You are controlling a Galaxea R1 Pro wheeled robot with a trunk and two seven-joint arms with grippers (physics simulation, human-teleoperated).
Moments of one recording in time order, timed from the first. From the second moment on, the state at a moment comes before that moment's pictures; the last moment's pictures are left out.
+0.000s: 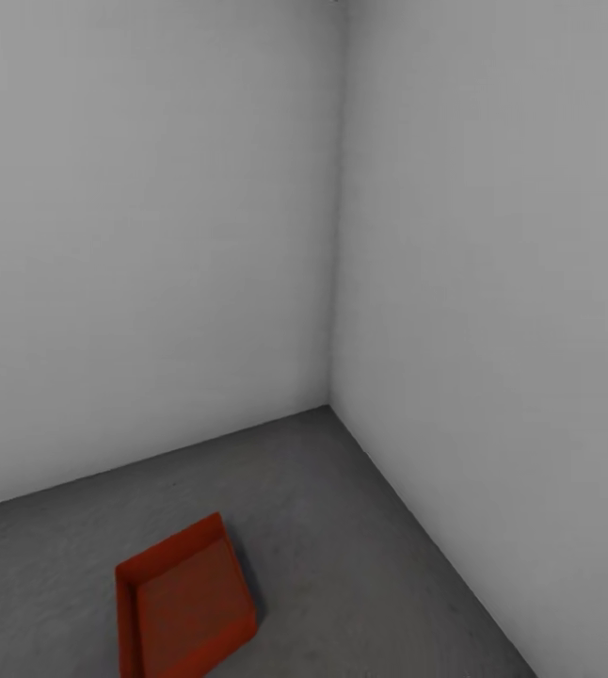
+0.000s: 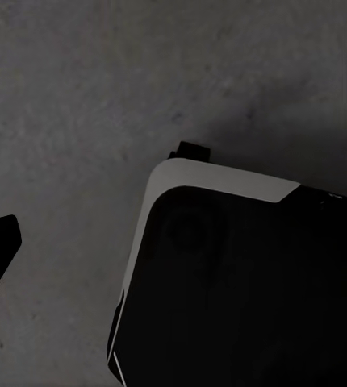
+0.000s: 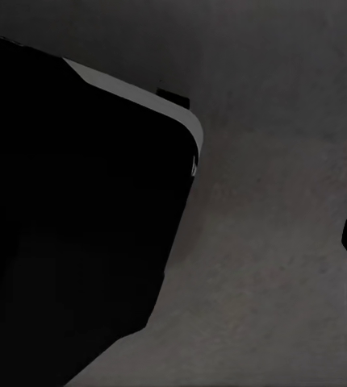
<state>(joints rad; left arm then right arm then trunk) -0.20 -0.01 0.02 0.00 0.22 -0.13 0.11 -0.11 0.03 0.10 0.03 0.24 -0.16 -0.13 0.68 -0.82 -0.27</state>
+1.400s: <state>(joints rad) -0.20 0.00 0.02 0.00 0.22 -0.13 0.11 -0.11 0.03 0.10 0.03 0.24 -0.15 -0.13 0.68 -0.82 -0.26</state>
